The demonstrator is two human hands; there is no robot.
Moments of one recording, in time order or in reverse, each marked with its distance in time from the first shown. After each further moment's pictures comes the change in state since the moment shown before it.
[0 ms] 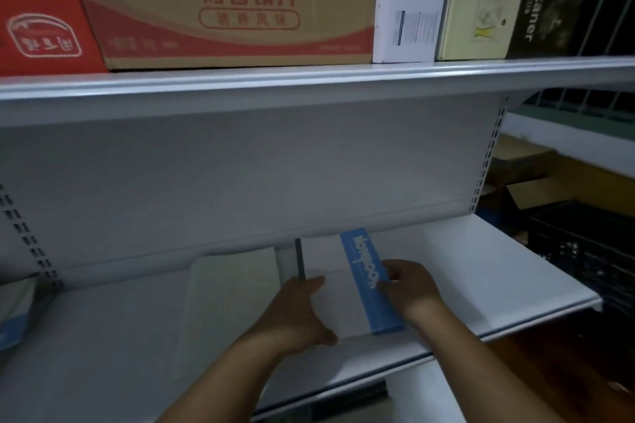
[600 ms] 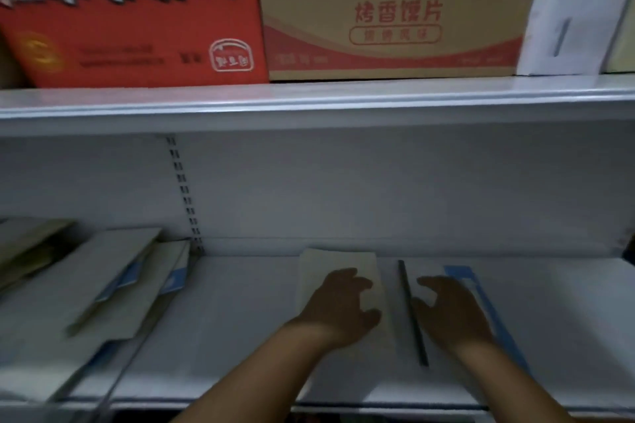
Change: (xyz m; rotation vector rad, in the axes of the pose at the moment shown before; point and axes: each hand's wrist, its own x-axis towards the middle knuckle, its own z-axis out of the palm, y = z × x) left_hand -0.037 -0.048 -0.056 0.253 0.323 0.105; right_hand -0.023 -0.065 0.073 -0.226 -0.057 -0.181
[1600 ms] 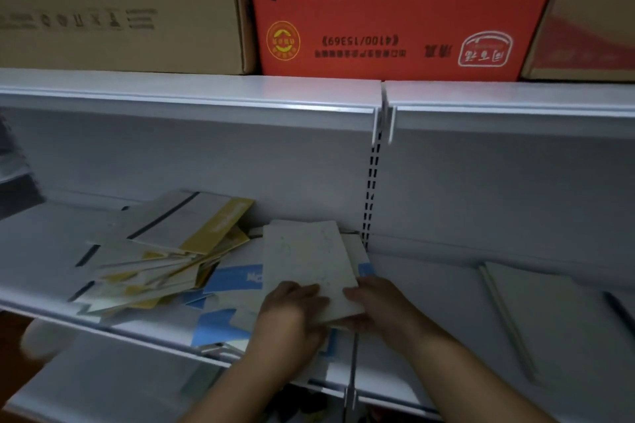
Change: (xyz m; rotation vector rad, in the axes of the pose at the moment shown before) left_hand -0.174 -0.290 -0.168 0.353 0.298 -0.044; right_hand -0.050 -0.319 0.232 0.880 -0.649 0.153
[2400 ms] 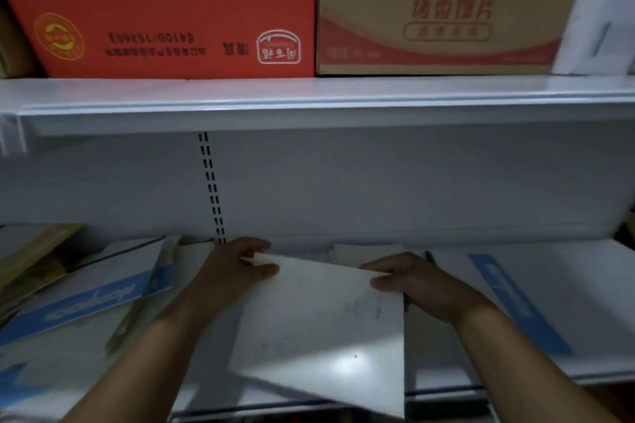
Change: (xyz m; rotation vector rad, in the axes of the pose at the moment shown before) left_hand 0.112 0.141 0.018 -0.770 -0.060 -0.257; right_hand -0.107 -0.020 -0.265 -0.357 0.082 -0.165
